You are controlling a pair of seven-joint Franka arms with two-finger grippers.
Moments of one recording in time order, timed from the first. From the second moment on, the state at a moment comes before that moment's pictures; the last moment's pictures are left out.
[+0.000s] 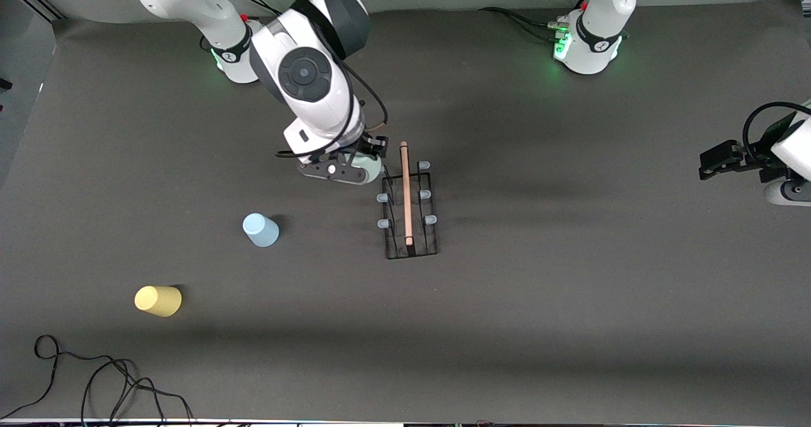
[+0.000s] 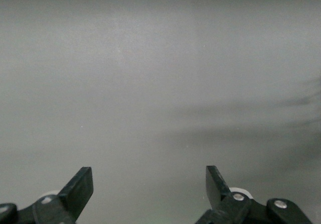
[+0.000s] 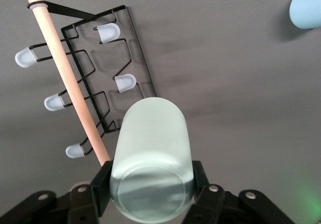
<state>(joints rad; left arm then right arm) -0.03 0.10 0.02 -1.54 0.02 1.59 0.07 0.88 0.35 -0.22 -1.60 0.21 1.82 0.84</state>
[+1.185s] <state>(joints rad) -0.03 0.11 0.02 -1.54 0.02 1.59 0.07 0.91 0.46 -0.22 -1.56 0.26 1.84 0.88</state>
